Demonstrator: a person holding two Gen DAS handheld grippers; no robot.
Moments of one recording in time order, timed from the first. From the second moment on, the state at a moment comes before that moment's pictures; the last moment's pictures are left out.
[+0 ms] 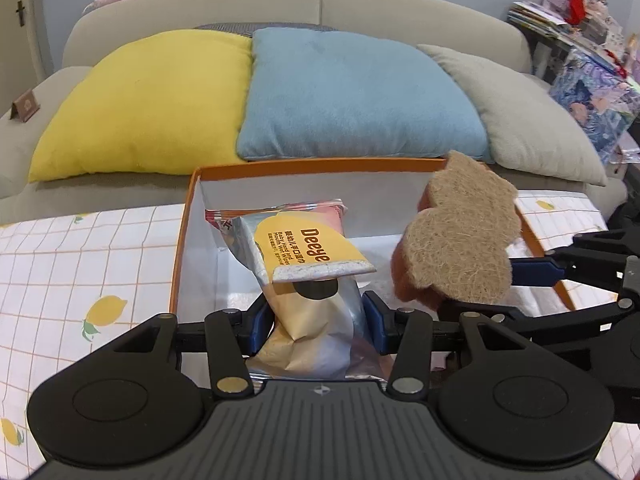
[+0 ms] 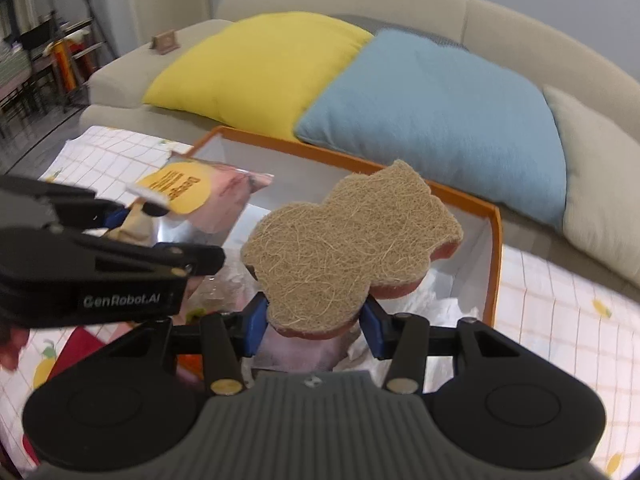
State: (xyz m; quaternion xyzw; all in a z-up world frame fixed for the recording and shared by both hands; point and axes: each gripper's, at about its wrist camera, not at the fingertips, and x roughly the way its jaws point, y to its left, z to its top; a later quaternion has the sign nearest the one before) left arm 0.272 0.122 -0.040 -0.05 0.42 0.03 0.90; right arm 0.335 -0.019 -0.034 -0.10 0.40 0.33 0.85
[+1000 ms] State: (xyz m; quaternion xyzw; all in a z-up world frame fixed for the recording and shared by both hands) left arm 0.186 0.071 0.036 -0.03 0.30 -0.01 0.95; right arm 0.246 -0.076 0.017 -0.07 0.29 0.31 0.90
